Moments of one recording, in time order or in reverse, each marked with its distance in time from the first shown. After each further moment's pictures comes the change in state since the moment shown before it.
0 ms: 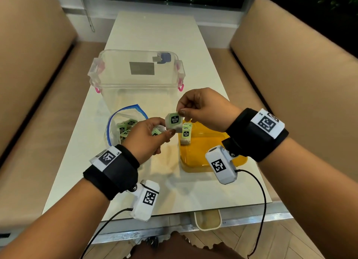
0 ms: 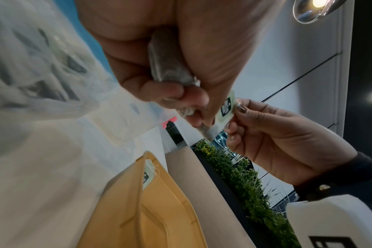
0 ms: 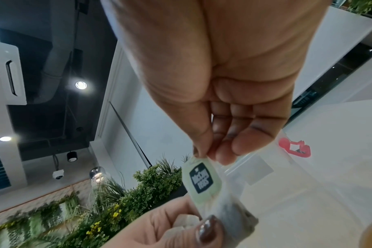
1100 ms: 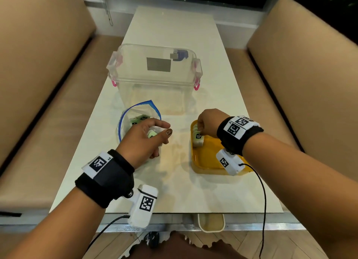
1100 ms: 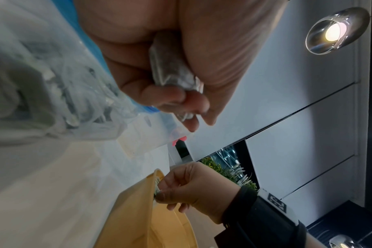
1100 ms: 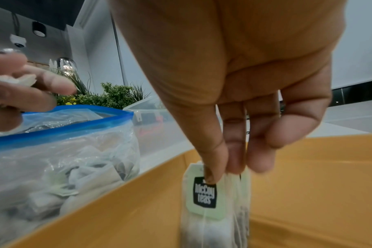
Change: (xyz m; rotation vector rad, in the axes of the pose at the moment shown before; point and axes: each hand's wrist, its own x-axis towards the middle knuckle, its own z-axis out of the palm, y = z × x) left_hand -0.023 -0.006 -0.026 -0.141 0.092 -0.138; right_hand 0.053 0.065 0.045 -0.666 -0.315 0.282
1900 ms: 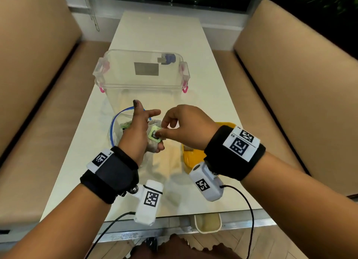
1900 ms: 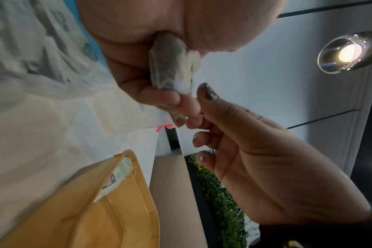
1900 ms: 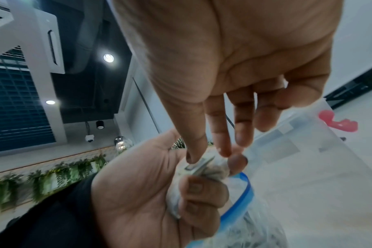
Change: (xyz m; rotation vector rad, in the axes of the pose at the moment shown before) left_hand 0.015 0.036 0.025 -0.419 0.028 -0.226; right_hand -0.076 -0.060 -0.031 0.424 0.309 -0.227
